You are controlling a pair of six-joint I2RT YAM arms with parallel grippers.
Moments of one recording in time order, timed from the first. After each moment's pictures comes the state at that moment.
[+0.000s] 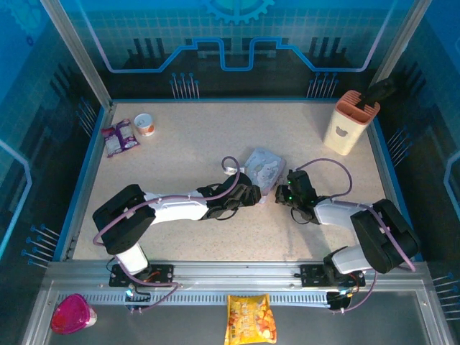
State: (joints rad) left arm -0.92 1.69 0.90 0.04 -0.13 -0.96; right arm 0.43 1.41 0.43 0.16 0.04 0.65
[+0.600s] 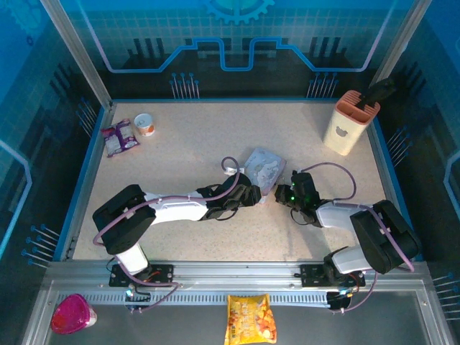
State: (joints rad) left arm -0.92 1.69 0.89 0.07 -0.13 -0.96; right arm 0.40 1.41 0.37 0.29 -0.05 0.78
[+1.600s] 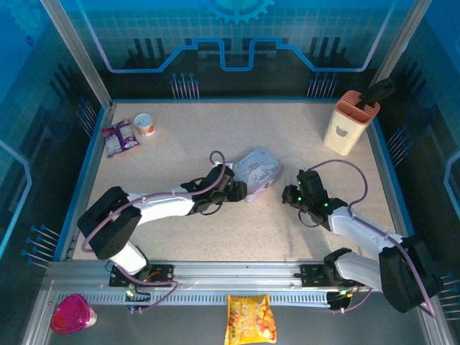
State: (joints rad) left arm -0.77 1.57 0.81 -0.01 -0.03 -0.75; right arm 0.41 1.10 0.45 -0.19 -0.01 0.72
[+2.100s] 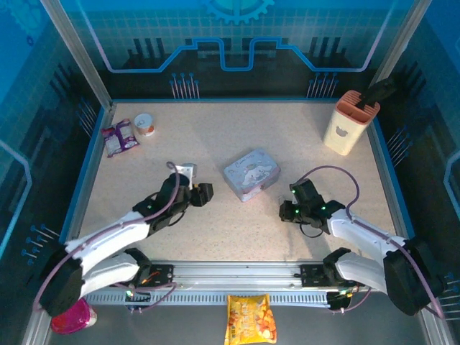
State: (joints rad) left arm -0.59 0.99 0.47 -0.05 -0.12 -0.57; right arm 0.50 1.09 0.44 -0.39 -0.10 0.64
